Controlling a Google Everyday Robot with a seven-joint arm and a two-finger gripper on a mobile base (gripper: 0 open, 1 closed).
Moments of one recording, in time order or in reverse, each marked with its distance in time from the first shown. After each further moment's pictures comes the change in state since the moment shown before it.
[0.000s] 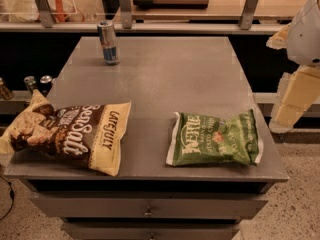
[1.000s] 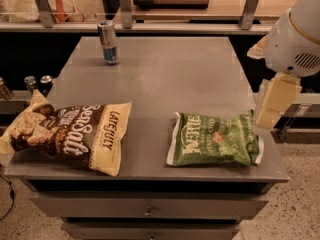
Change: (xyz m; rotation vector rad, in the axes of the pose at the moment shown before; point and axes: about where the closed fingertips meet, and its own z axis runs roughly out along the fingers) arm -0.015 -0.001 0.032 -0.063 -0.037 -0.022
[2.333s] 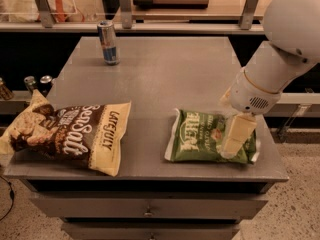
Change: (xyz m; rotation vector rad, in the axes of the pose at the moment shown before) arm 0.001 0.018 0.122 -0.213 -0.033 0.026
